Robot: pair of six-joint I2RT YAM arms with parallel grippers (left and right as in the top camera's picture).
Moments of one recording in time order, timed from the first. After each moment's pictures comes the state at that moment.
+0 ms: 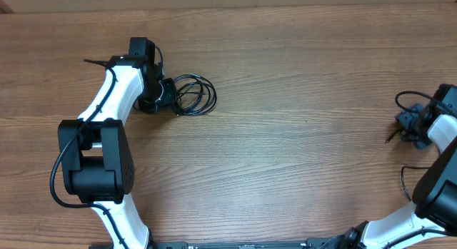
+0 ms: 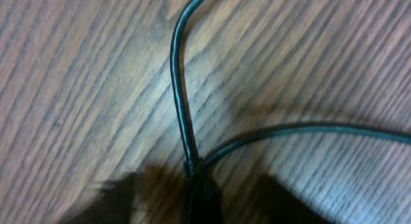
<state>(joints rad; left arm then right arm) -0.03 2.02 1.48 -0.90 0.20 -0.29 -0.57 1.85 1.04 -0.36 0.07 0.46</state>
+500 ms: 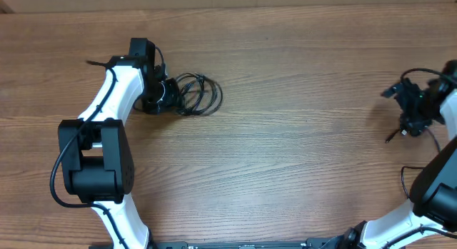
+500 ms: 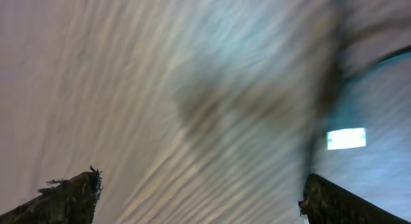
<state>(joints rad) -0.03 2.02 1.48 -0.92 0.33 -0.29 -0.51 1.86 1.33 -0.79 -0.28 0.46</state>
